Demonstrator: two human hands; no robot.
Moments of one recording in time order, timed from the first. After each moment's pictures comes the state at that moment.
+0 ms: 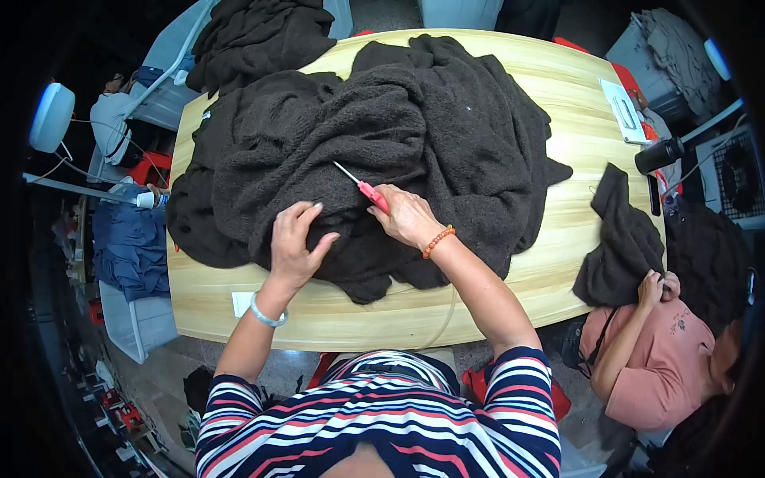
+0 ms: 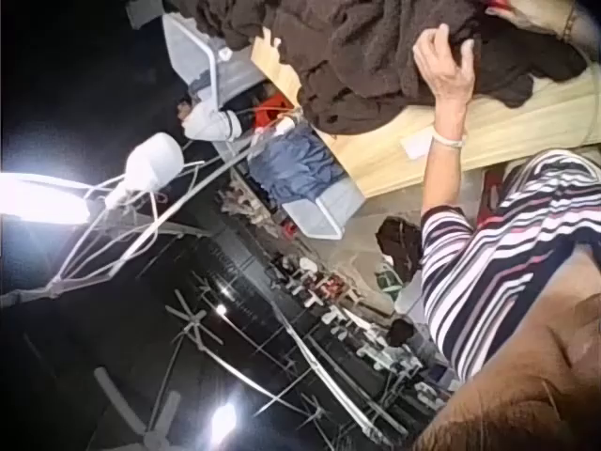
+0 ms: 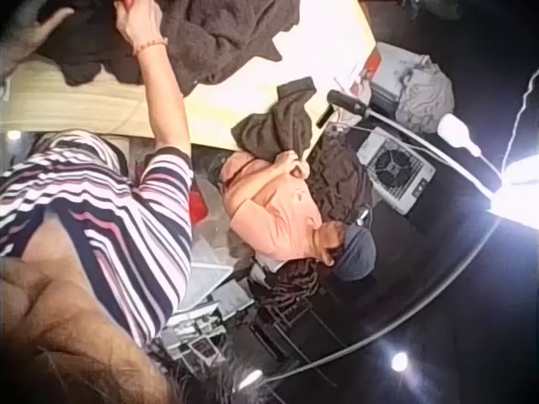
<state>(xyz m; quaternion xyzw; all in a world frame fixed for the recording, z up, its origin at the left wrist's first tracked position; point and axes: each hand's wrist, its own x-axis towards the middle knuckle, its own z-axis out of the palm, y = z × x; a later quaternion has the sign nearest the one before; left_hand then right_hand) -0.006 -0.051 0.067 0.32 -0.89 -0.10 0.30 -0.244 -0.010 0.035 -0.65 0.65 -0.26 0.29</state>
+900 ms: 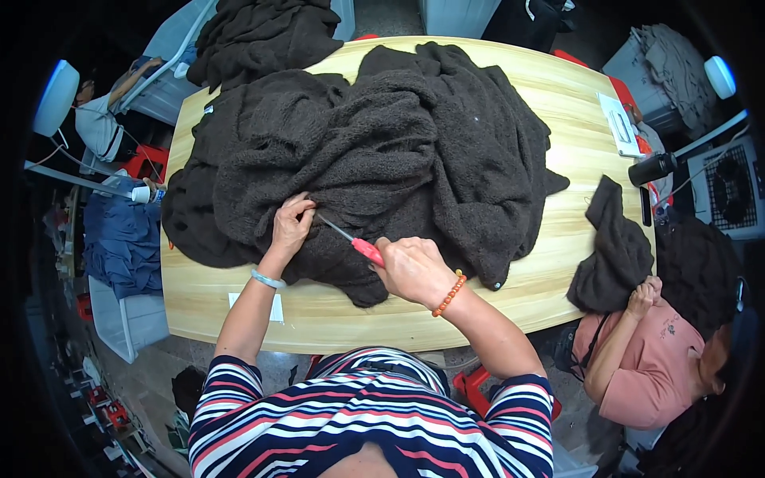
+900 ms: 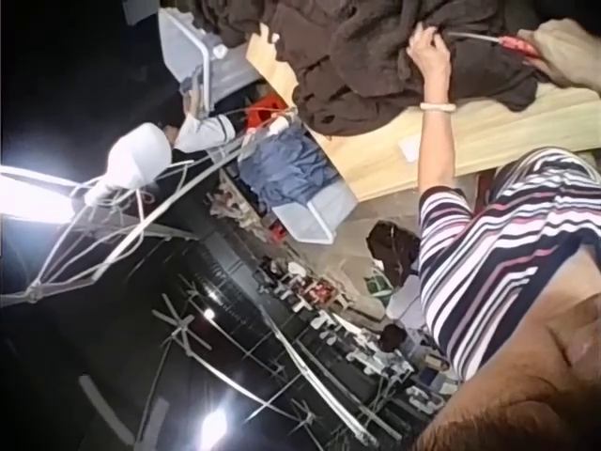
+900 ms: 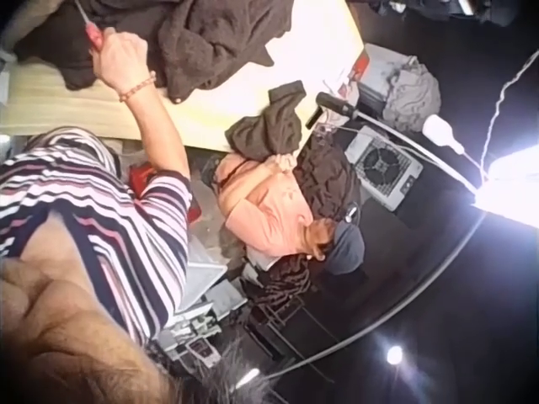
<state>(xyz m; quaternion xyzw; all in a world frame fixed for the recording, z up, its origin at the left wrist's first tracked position) 0.029 -0.121 -0.022 0.43 -0.80 -0.27 0.30 -0.206 0.044 0.110 -0.72 0.64 -0.10 0.24</state>
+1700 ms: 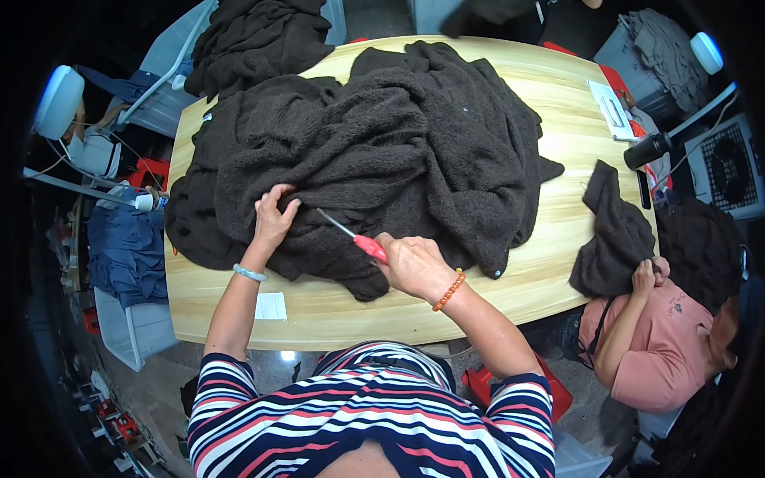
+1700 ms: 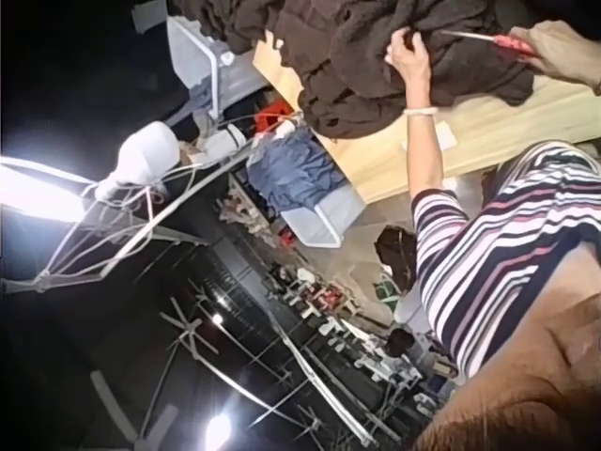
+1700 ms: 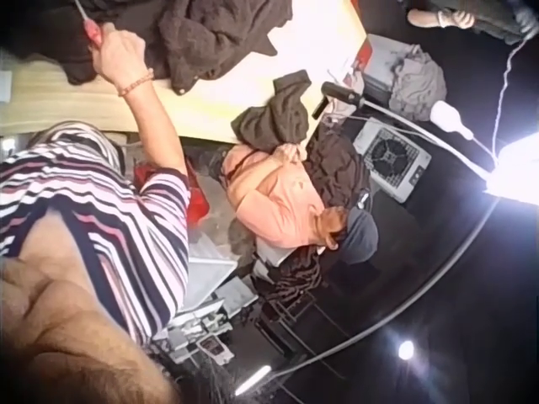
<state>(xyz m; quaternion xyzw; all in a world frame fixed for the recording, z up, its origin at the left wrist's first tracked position) 0.043 -0.127 0.024 0.45 -0.84 -0.20 0.24 -0.203 0.065 0.104 -0.68 0.66 -0.12 0.28</state>
